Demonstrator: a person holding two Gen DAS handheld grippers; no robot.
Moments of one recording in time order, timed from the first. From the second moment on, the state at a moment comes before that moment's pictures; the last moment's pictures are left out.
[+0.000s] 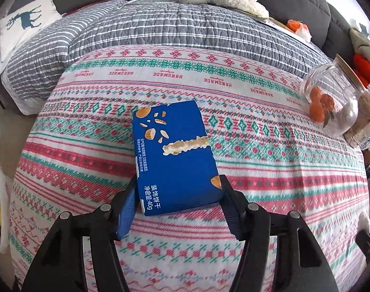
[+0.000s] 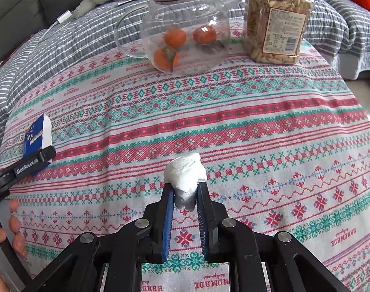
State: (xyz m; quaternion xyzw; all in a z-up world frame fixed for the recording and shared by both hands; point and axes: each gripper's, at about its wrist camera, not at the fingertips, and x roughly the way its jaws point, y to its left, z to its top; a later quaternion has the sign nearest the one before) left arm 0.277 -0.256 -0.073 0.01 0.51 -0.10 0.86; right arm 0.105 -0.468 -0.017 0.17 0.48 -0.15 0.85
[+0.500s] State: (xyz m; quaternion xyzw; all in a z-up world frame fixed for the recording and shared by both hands) left arm 0.203 -0.130 -0.027 0.01 0.49 -0.14 0.86; right arm 0.090 -0.382 0.017 0.11 0.46 -0.11 0.88
